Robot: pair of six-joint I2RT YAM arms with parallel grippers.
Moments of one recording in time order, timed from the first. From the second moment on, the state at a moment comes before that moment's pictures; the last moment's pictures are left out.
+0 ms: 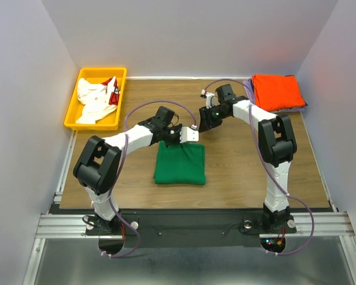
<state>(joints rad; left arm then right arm) -0.57 1.74 1.12 -0.26 0.43 0.99 0.35 2.14 1.63 -0.53 -0.58 -0.07</state>
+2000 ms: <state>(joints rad) -0.25 1.88 1.22 -0.47 0.74 0.66 0.34 2.00 1.40 -0.63 -0.81 -0.18</state>
